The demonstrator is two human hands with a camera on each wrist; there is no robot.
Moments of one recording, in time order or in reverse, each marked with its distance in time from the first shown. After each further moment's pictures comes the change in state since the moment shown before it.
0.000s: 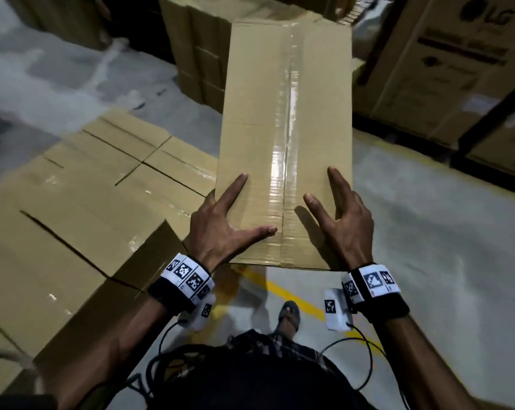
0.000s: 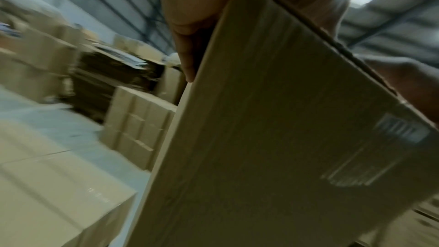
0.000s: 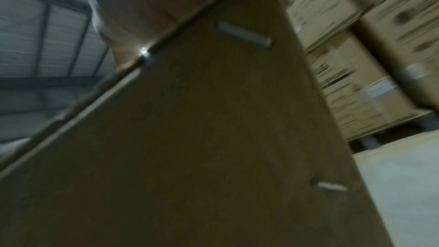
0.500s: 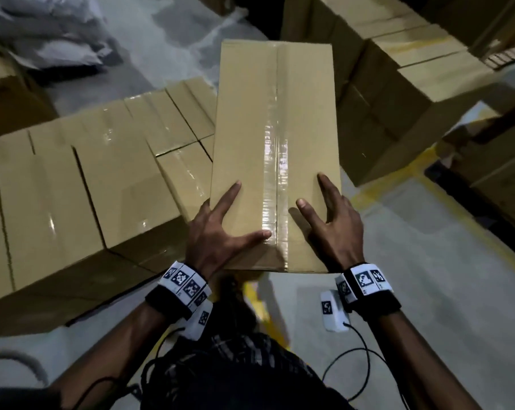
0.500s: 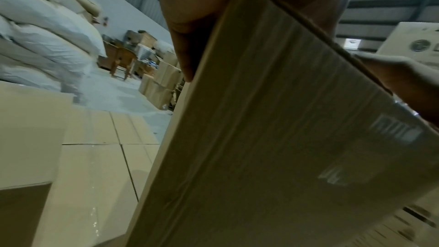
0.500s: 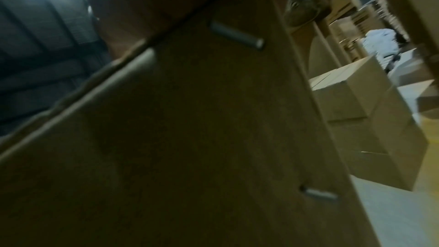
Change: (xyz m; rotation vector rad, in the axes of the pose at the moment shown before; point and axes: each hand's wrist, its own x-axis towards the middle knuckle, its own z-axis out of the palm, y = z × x) left_hand 0.122 -0.007 0.045 -0.124 0.241 -0.480; right_hand 0.230 0.006 0.100 0.003 -0.470 -0.258
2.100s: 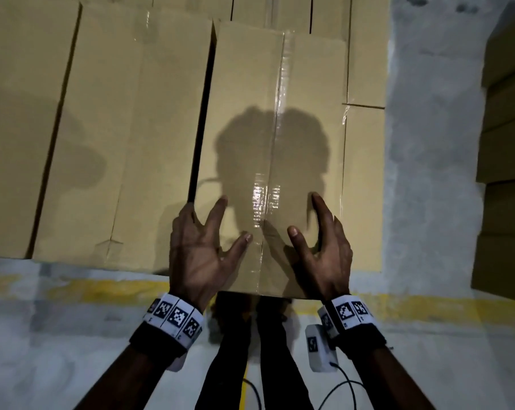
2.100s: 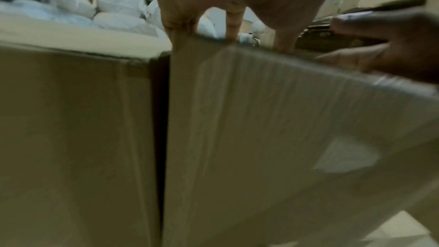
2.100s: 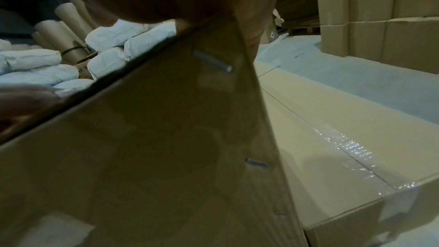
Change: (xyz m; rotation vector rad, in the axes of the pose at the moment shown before) left_hand 0.334 -0.265 0.119 0.212 0.340 -0.533; right_hand 0.338 0.078 0.421 -0.043 -0.649 -0.133
